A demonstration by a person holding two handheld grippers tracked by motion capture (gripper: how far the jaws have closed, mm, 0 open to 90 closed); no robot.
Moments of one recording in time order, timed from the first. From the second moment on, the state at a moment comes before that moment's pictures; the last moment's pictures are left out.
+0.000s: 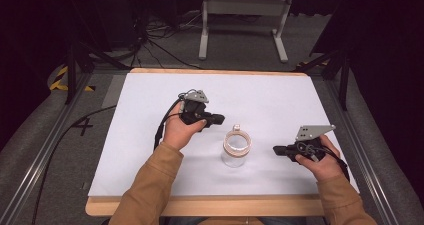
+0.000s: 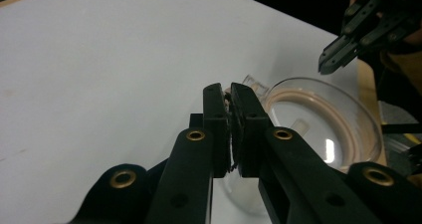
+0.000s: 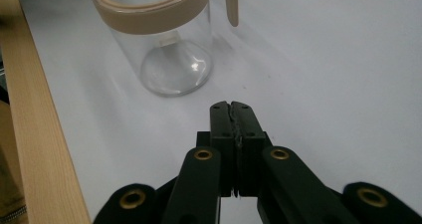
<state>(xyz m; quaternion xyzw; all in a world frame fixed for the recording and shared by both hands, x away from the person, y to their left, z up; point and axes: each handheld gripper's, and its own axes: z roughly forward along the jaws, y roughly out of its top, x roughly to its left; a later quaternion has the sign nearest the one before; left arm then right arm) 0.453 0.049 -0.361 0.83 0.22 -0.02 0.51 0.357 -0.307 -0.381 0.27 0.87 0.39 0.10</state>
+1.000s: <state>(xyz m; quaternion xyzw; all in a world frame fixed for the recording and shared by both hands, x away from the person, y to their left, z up) 0.466 0.014 -0.369 0.85 0.20 -0.05 0.49 0.335 -0.307 -0.389 0.28 0.87 0.39 0.10</state>
